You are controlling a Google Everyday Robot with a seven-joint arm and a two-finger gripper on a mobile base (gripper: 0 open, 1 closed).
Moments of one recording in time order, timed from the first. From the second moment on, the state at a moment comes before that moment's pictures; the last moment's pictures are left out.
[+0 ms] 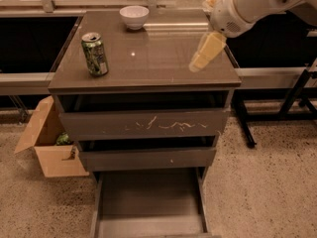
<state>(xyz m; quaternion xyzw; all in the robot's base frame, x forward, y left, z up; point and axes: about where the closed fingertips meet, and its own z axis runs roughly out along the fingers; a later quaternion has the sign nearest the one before) 0.658 -0.121 0.966 -0.61 0.69 0.01 0.38</state>
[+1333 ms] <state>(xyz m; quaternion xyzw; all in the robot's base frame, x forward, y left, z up) 0.738 -0.020 0.965 -0.56 0.66 0.12 0.48</state>
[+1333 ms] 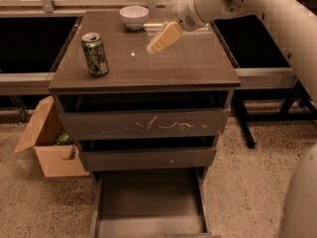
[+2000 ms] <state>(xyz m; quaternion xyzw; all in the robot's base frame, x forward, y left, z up) 0.764 0.037 0.977 -0.55 0.66 0.16 0.48</state>
